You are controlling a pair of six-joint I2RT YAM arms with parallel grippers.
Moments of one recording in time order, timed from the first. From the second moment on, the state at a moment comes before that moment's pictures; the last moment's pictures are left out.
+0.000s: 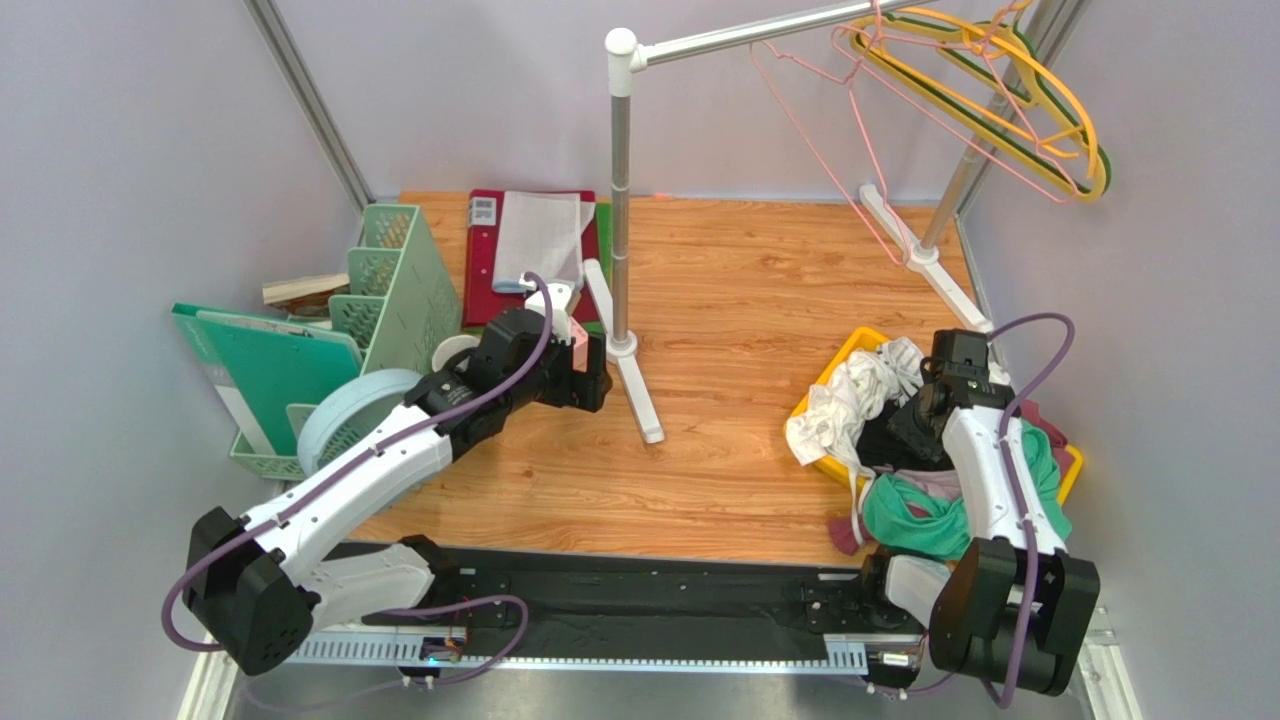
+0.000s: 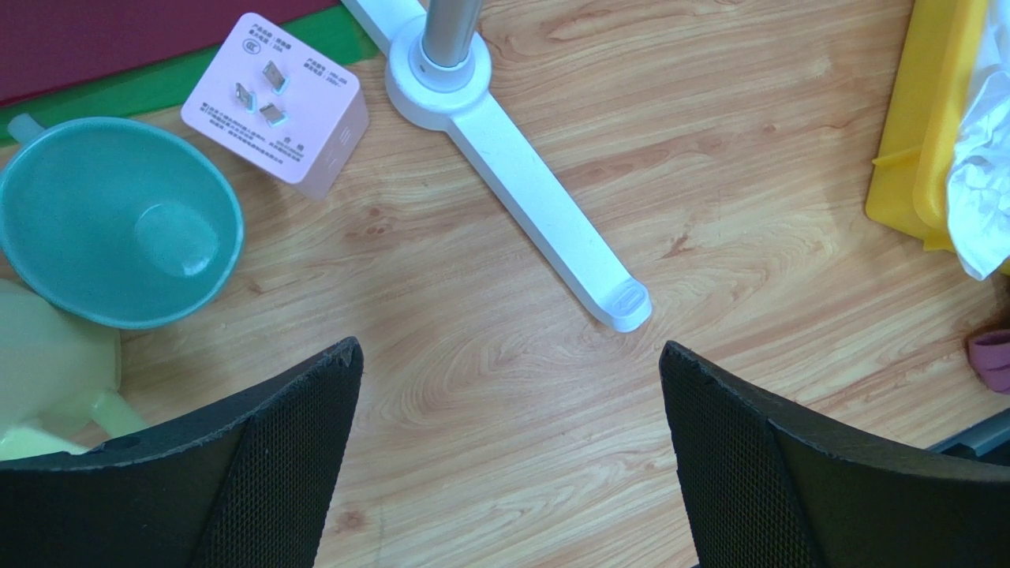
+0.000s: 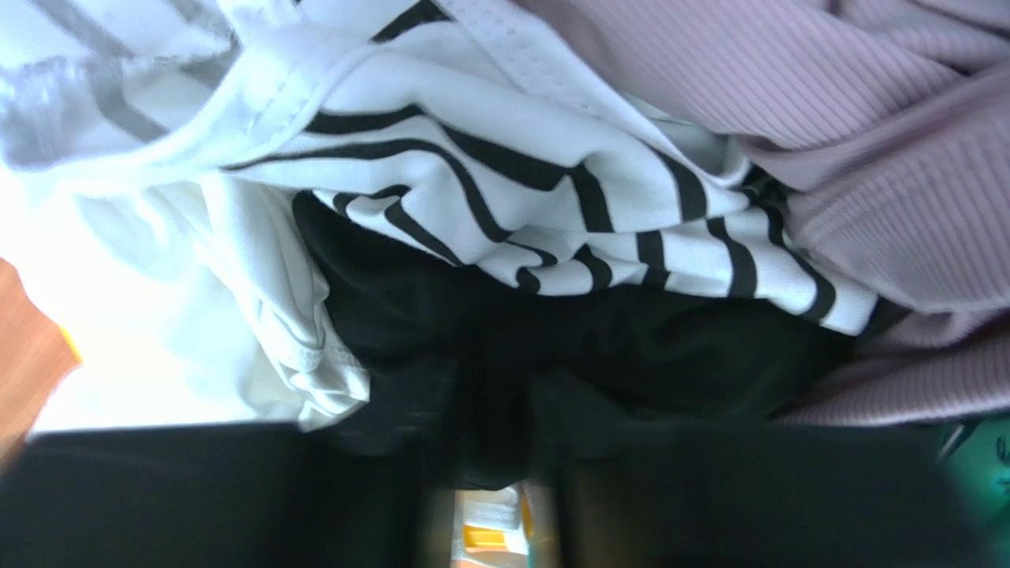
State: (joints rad) left arm -0.65 1.12 0.88 -0.38 -0.09 -0.34; right arm -0.22 1.11 0.76 -0.78 0.15 0.59
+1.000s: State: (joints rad) left arm -0.64 0.96 0.88 -0.45 -0.20 -0.35; right arm -0.22 1.07 1.27 -0.87 0.17 0.47
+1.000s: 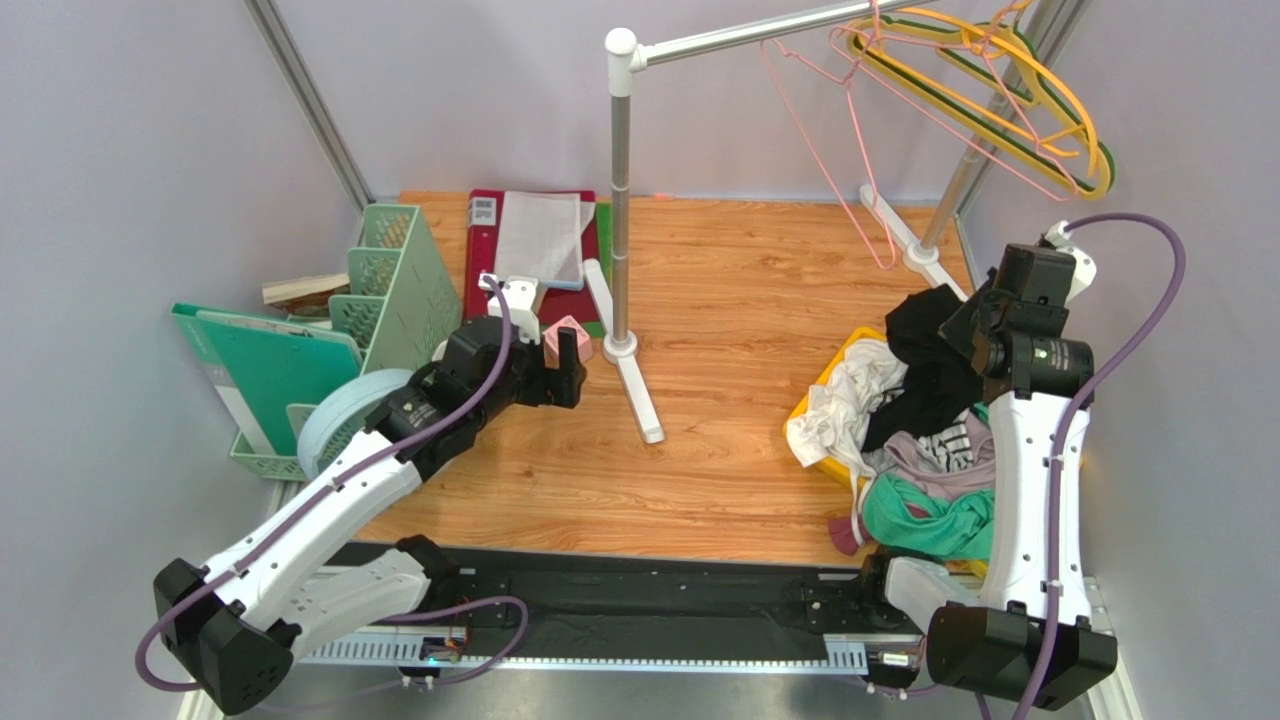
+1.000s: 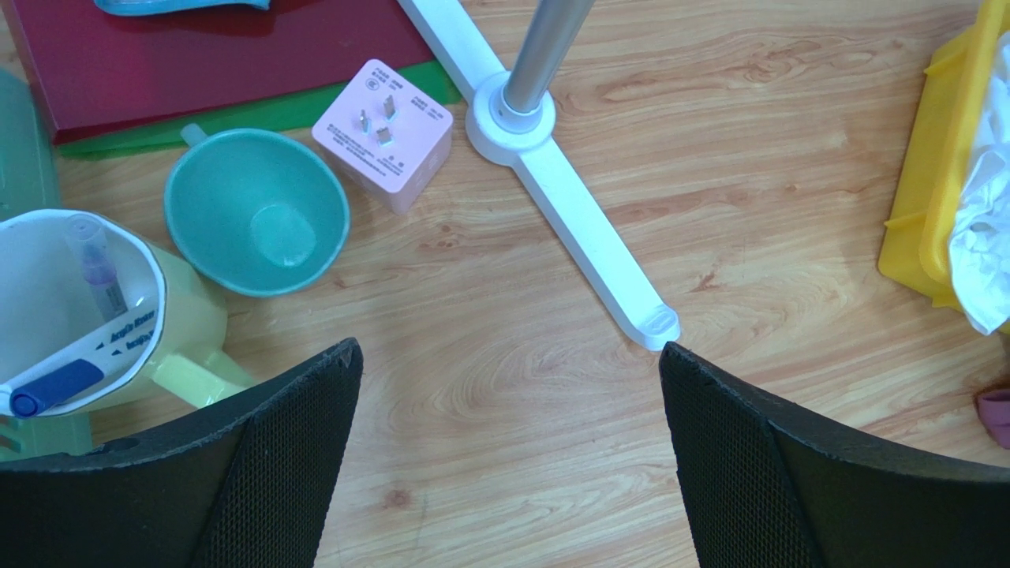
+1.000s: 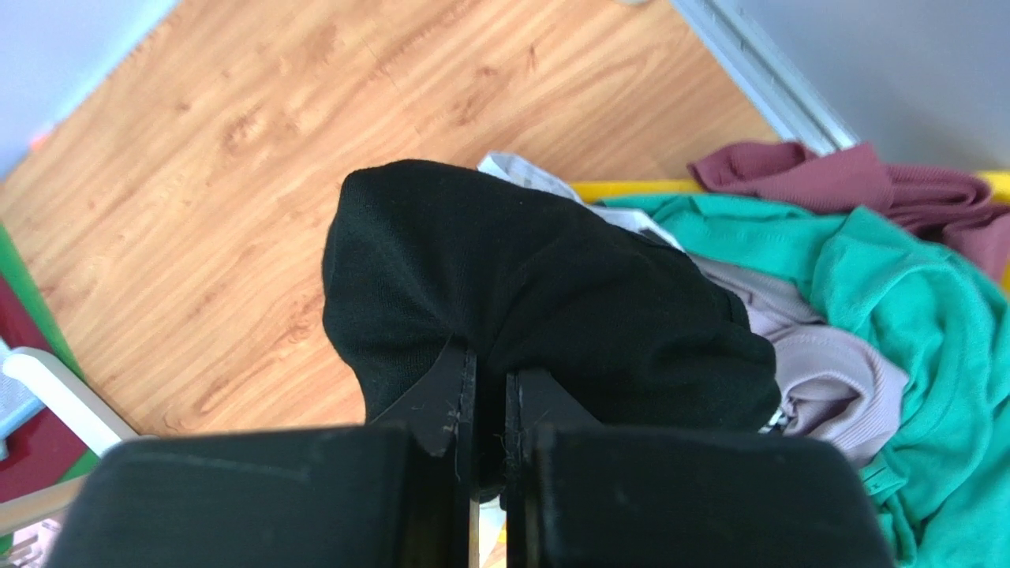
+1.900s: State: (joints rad) left arm -0.63 1.01 0.91 -0.44 -0.19 -0.32; right arm 0.20 0.91 1.26 -0.96 0.29 0.51
